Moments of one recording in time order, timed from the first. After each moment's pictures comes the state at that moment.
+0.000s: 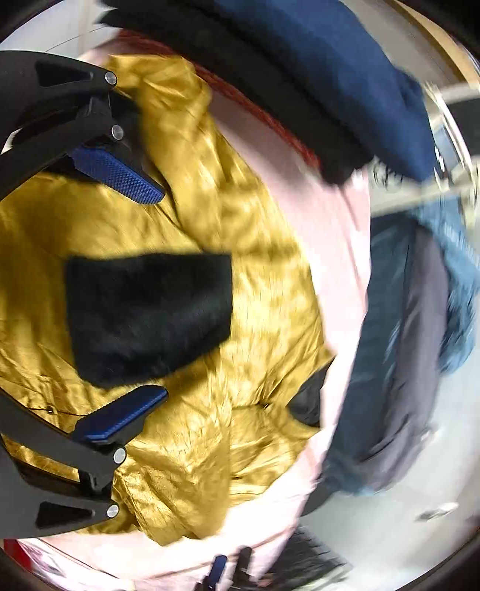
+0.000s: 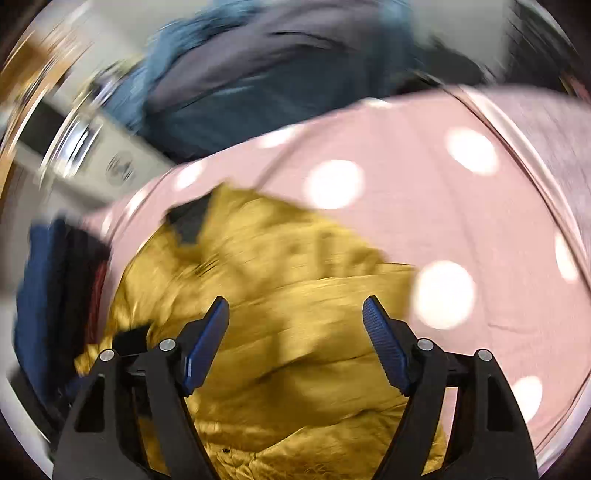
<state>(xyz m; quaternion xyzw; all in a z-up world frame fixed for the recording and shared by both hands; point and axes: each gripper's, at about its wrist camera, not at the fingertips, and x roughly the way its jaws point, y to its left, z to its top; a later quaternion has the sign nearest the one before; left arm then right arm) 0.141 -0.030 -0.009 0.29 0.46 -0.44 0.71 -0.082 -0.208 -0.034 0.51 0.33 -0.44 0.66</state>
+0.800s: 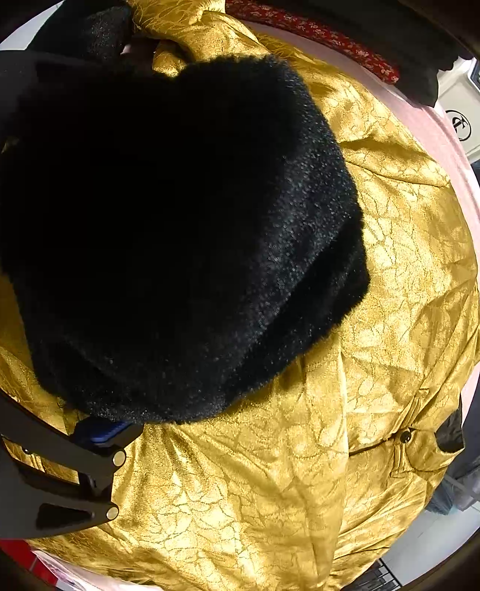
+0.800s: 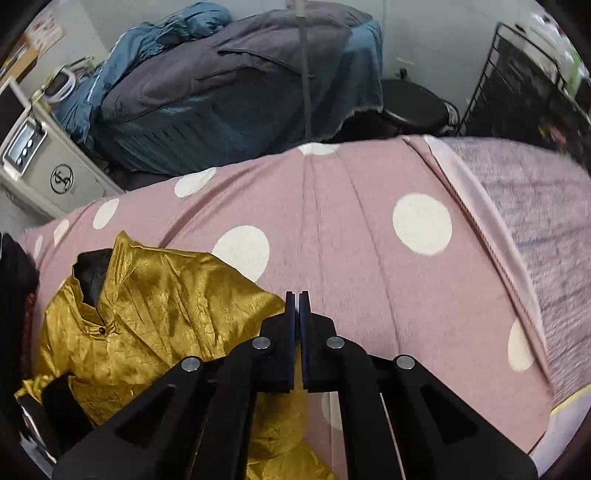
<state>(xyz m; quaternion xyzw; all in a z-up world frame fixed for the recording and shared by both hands) 0.138 -0.061 -0.139 0.37 0.56 -0.39 0.62 -0.067 -0.272 -0.045 0.37 0.39 -0.51 0.67</state>
